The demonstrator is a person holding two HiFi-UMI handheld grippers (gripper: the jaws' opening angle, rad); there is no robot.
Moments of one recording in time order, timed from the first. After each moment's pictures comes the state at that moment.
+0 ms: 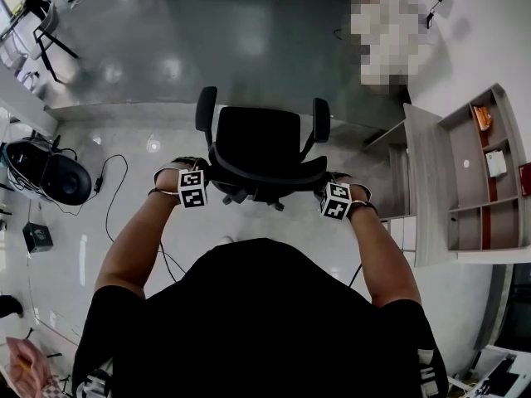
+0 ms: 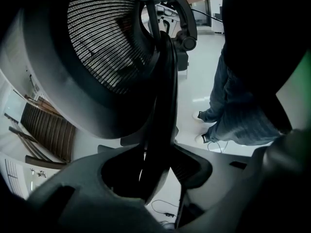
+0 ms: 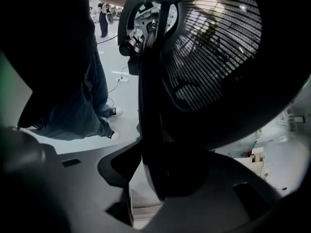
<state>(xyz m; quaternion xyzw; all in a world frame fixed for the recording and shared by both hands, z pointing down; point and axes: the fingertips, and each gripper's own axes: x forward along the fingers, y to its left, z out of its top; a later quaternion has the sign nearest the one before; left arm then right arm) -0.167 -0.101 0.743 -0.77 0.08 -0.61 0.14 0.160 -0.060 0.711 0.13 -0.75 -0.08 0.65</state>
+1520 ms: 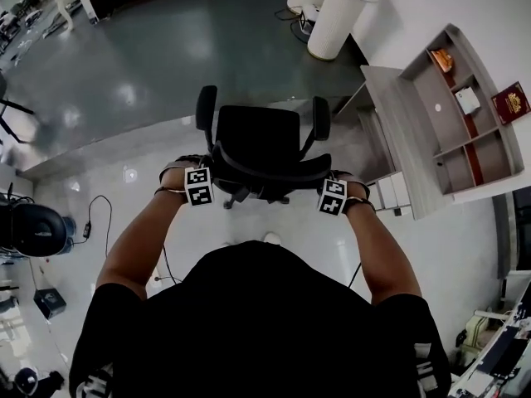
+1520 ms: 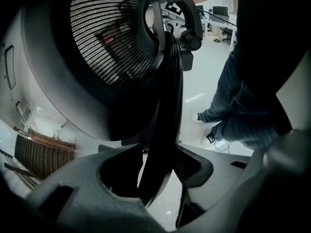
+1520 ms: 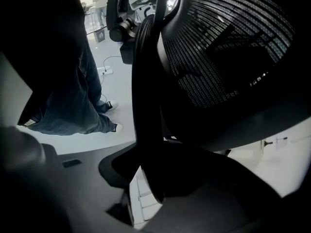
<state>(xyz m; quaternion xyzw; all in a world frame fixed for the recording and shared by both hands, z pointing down) -0.075 -0.144 0.740 -0.79 -0.02 -0.58 0.22 0.219 -0.008 0.714 0.24 -0.68 0.03 0.69</state>
